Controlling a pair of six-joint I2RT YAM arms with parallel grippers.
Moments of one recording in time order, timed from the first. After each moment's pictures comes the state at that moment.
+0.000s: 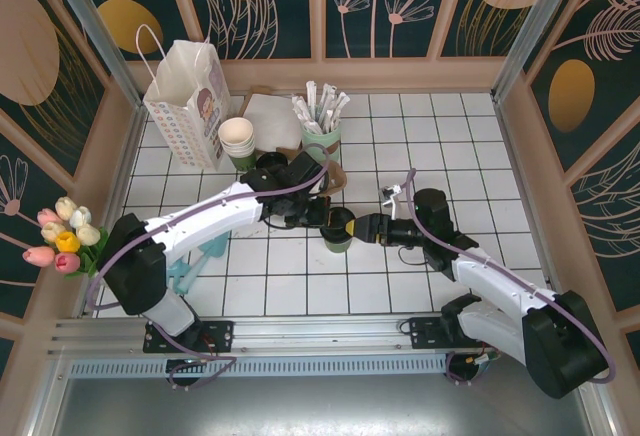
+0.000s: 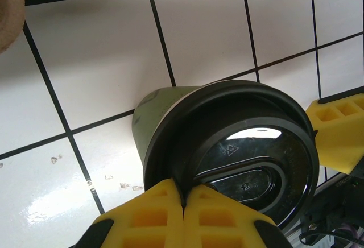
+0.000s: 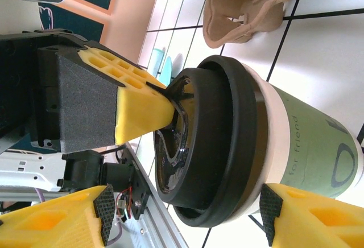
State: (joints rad) left arm -0.85 1.61 1.25 -0.72 0.20 -0.72; right arm 0.47 1.02 0.36 0.17 -0.77 0.74
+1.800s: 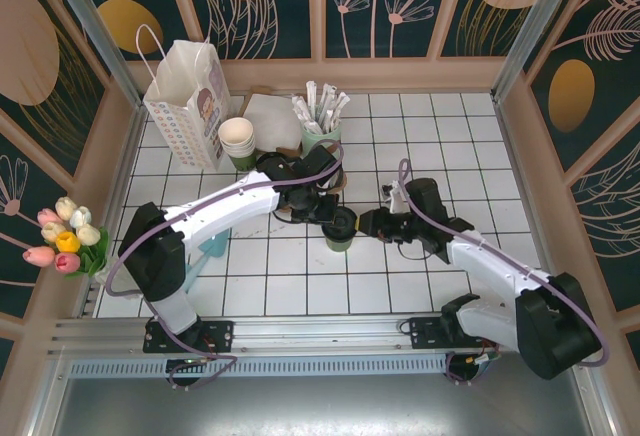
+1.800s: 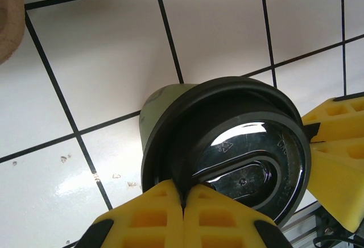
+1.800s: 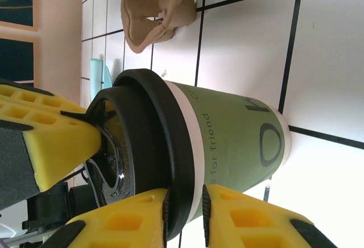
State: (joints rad) left arm -0.87 1.73 1.42 -0.87 0.15 -0.70; right arm 0.46 1.14 0.51 -0.12 -0.64 0.73
